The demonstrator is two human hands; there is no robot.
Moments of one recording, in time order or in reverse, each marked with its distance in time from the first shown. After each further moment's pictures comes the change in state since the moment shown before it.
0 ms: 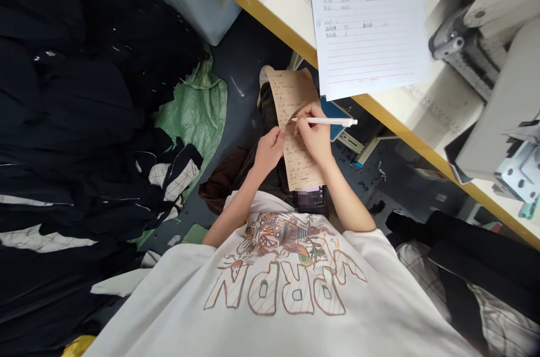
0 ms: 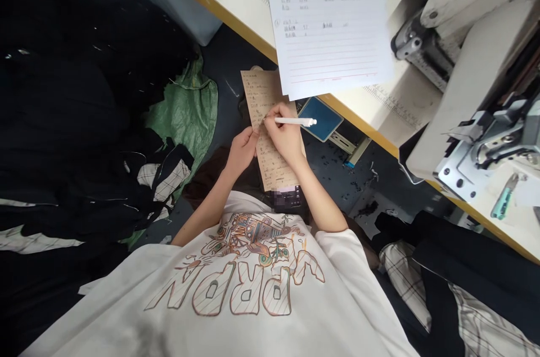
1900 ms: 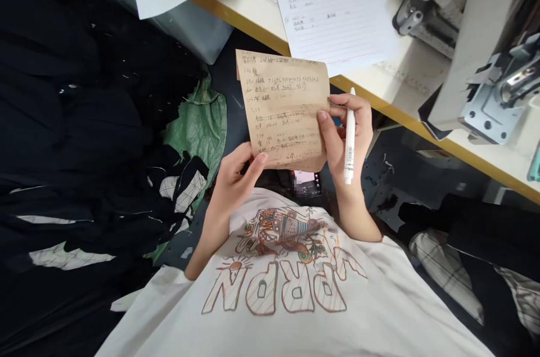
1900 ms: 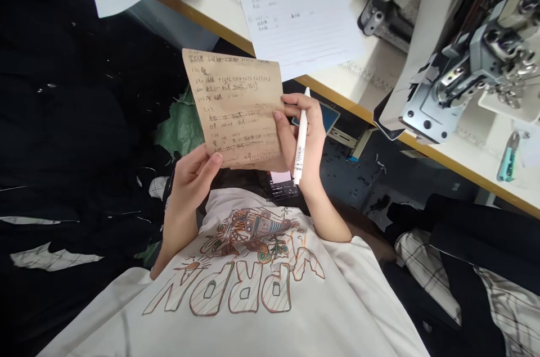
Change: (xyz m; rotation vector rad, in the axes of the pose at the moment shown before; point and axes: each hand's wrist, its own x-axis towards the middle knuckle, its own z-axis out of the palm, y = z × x) left_hand -0.094 0.075 -0.065 0.082 -0.037 0.420; right_hand -0.069 -0.067 -0.050 0.049 0.315 -0.211
